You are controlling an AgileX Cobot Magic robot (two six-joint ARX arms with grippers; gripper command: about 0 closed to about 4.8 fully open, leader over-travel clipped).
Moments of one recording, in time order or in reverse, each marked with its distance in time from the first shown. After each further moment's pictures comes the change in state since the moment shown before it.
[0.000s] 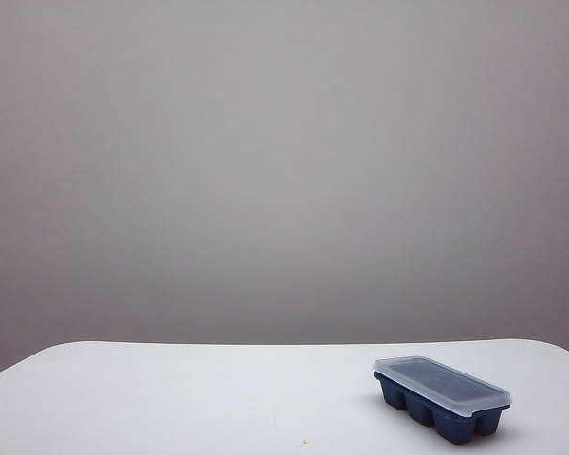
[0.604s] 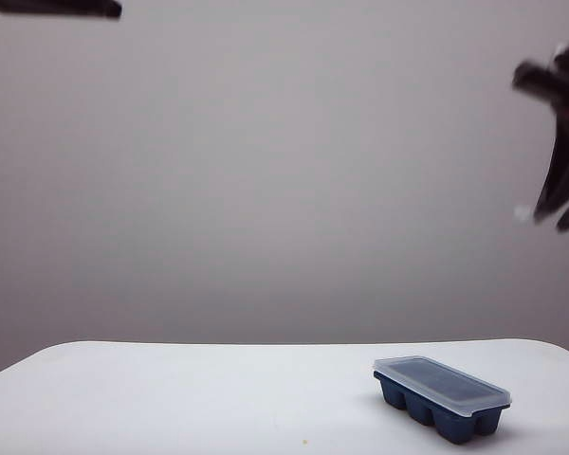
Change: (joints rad) left arm -0.002 0.403 0.106 0.027 0.538 0.341; right arm -0.017 0.573 0.102 -0.055 -0.329 0.158
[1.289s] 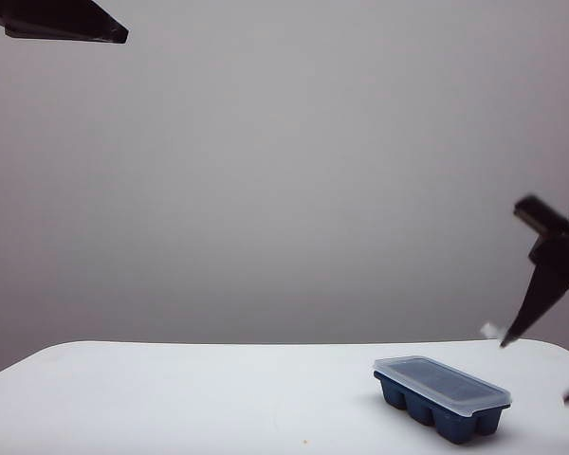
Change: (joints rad) left arm 0.000 0.040 0.000 0.008 0.000 0.004; right arm -0.024 0.278 -0.299 0.514 -0.182 0.484
